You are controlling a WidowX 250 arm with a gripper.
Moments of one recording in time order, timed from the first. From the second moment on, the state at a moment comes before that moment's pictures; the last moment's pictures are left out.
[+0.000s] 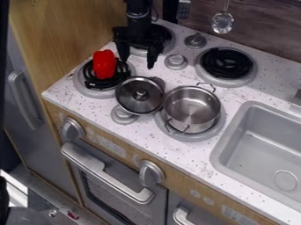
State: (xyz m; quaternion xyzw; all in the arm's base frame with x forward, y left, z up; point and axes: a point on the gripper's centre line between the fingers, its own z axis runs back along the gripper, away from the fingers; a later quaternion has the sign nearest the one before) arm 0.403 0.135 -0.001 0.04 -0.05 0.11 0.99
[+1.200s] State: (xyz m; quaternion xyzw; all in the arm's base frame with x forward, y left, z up) arm 0.405 0.229 0.028 0.04 -0.07 0.28 0.96
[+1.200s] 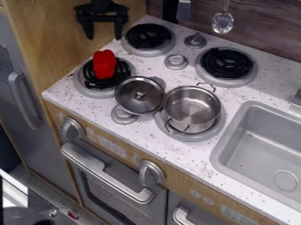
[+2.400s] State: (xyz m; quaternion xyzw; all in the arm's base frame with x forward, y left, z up) arm 0.368 0.211 -0.039 0.02 0.04 0.33 0.94
